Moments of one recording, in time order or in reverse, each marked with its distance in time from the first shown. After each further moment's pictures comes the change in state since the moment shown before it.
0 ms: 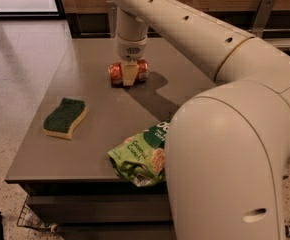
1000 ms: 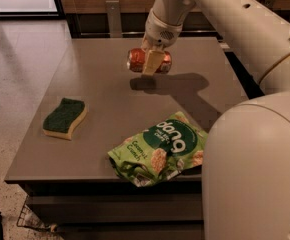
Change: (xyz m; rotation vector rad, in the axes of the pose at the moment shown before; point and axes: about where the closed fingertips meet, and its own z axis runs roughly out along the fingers) arm 0.048 0.021 -0.063 0.005 -0.181 0.076
